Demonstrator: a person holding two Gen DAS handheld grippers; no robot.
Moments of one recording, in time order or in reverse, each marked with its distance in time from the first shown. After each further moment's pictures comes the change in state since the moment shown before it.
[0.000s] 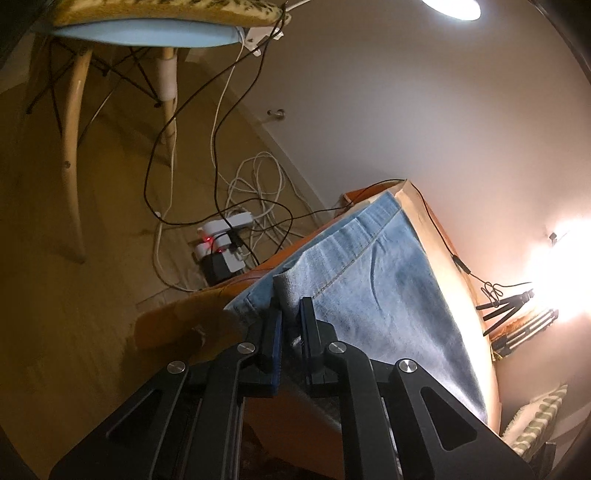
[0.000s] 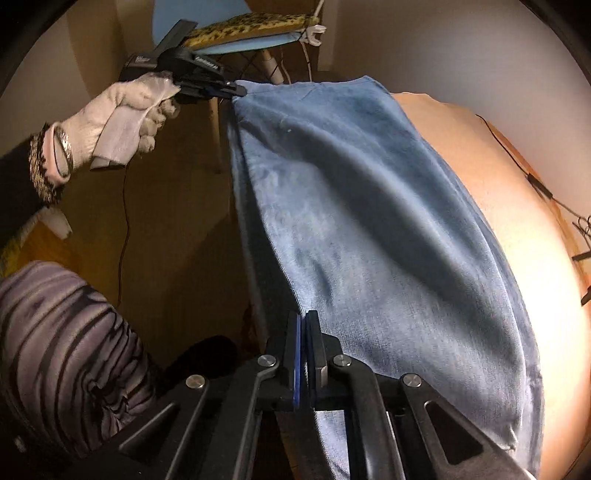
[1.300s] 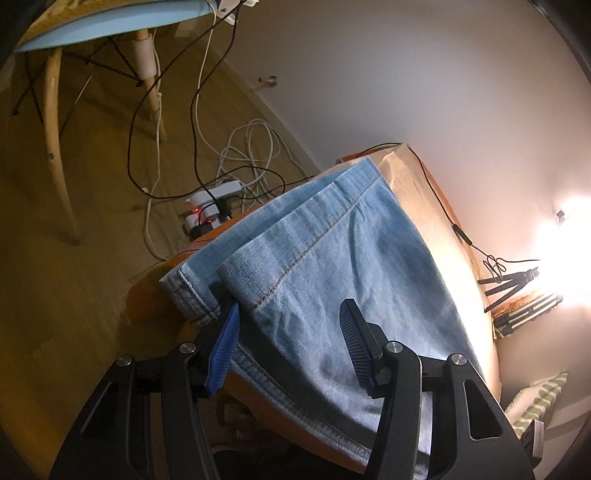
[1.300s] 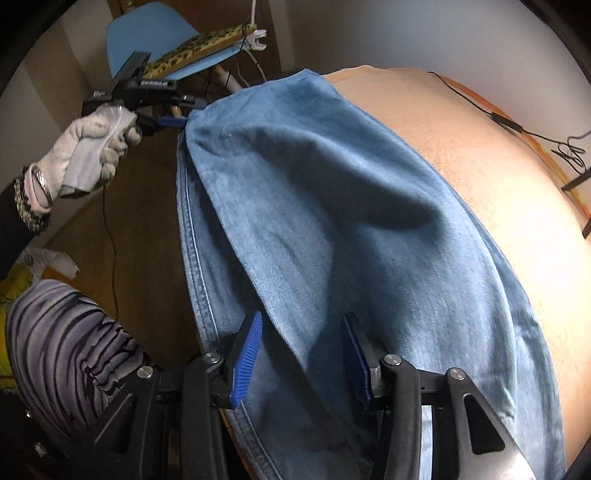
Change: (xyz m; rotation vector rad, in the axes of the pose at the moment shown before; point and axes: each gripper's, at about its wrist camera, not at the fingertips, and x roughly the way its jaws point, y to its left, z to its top) left arm 0.014 -0.038 -0.002 0.031 0.146 0.038; right arm -0.006 -0.076 -0.027 0.187 -0.007 0.072
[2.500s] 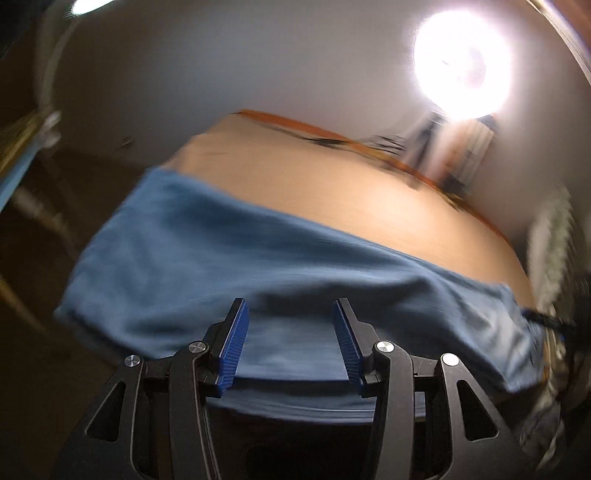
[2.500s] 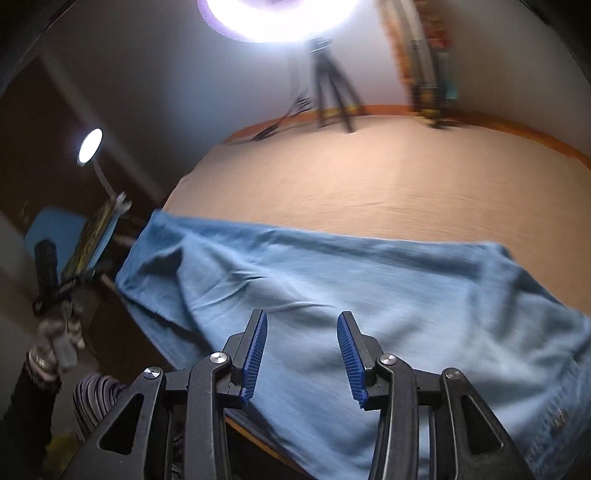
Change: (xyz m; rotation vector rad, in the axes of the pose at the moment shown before) left arm -0.037 -0.162 -0.090 0.596 0.018 -0.036; right arm -0.163 -0.124 -0.156 0.707 -0.297 -0.097
